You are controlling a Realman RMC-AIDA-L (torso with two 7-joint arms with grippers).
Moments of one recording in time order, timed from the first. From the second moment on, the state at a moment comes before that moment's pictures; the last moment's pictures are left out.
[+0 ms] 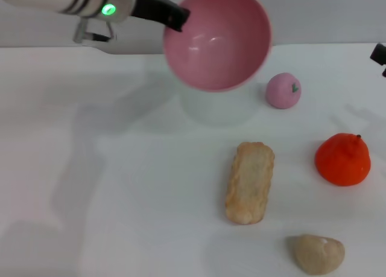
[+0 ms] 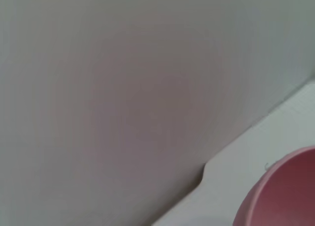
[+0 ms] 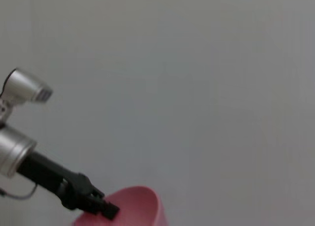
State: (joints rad) left arm -0.78 -2.06 1.39 1.15 -0.74 -0.90 0.61; right arm 0.02 2.08 -1.09 -1.14 1.92 1.26 -1.80
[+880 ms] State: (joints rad) left arm -0.88 -2.06 1.20 1.18 -0.43 -1.56 0.64; right arm 0.24 2.07 -1.22 -1.49 1.10 1.27 -1.26
